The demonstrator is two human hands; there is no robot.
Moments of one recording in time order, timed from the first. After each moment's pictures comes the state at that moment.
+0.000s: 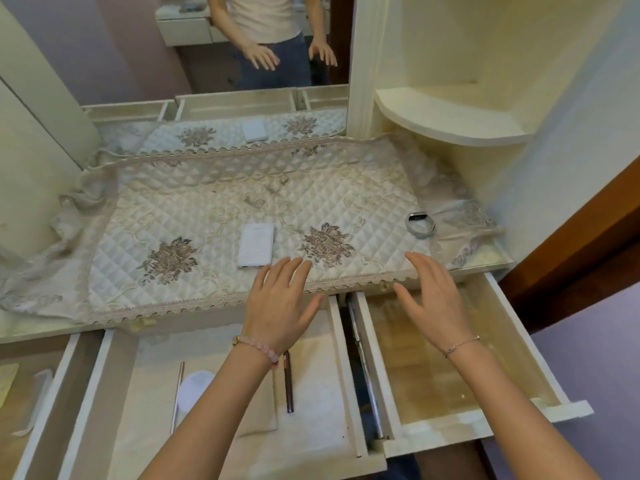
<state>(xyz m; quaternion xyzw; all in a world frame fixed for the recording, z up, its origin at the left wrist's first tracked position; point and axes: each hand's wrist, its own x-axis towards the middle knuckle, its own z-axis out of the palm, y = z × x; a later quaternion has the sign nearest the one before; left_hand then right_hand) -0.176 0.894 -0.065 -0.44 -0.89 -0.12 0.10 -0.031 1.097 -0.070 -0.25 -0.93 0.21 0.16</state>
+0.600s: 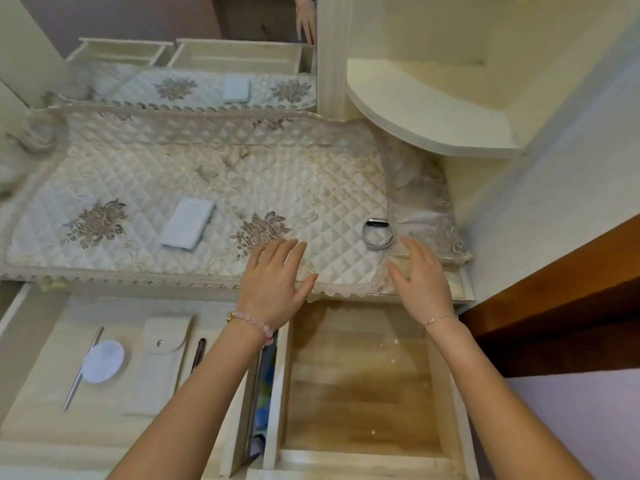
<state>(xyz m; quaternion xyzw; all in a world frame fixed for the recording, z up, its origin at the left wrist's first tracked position) -0.145 1.064 -0.094 -0.35 -0.93 -0.09 0.07 -0.050 1.285 -0.106 -0.23 -0.93 0.28 0.08</state>
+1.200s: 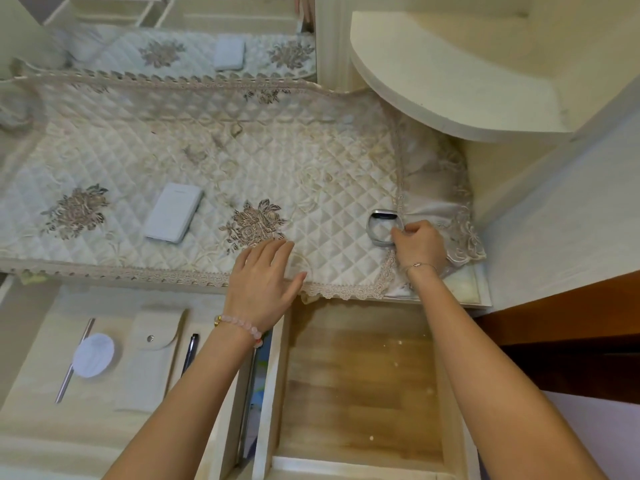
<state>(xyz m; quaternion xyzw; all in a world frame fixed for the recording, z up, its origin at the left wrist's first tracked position) -0.163 1.069 -0.128 -0.31 -0.94 -0.10 0.04 -0.134 1.322 -0.154 -0.47 -0.81 0.35 0.05</state>
